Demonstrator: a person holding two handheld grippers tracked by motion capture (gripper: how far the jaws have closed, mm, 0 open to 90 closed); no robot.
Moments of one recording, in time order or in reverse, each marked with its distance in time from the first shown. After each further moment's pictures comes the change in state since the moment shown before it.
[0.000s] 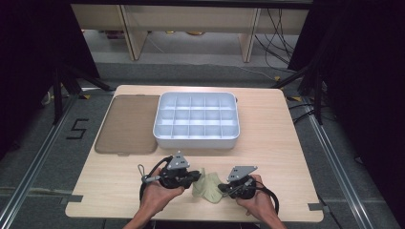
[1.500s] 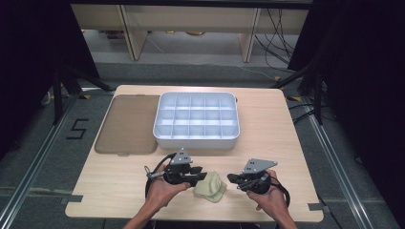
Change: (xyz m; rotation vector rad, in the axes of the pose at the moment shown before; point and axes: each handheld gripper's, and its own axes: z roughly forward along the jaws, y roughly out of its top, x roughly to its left) left arm 0.012 -0.001 0.014 -0.022 -0.044 -0.028; right arm -0.017 0.003 -0.041 -0.137 -0.054 0.022
